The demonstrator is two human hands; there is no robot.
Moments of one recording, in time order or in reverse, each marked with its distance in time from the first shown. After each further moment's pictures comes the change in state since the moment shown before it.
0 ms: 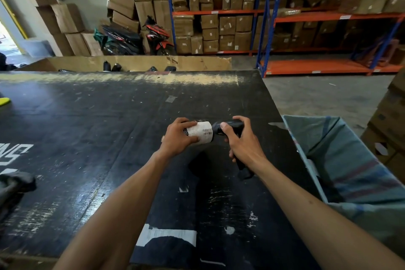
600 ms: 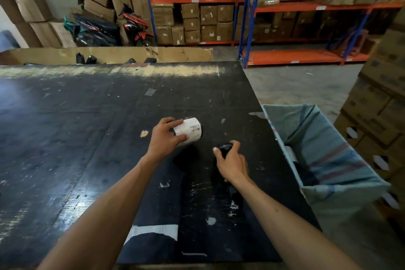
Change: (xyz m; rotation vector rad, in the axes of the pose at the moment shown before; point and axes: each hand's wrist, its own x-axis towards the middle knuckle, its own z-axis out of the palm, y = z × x) left_hand -0.016 0.009 0.032 -0.107 0.042 -0.051; right_hand -0.024 0.077 0.006 -0.370 0.100 0.351
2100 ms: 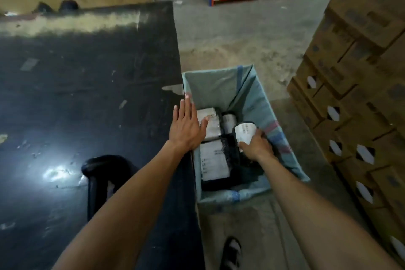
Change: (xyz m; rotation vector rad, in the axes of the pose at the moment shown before) left_hand 0.048 0.164 0.376 0.587 -0.531 0.046; right_hand 0.216 0.285 -0.224 -0.208 -0.077 0.390
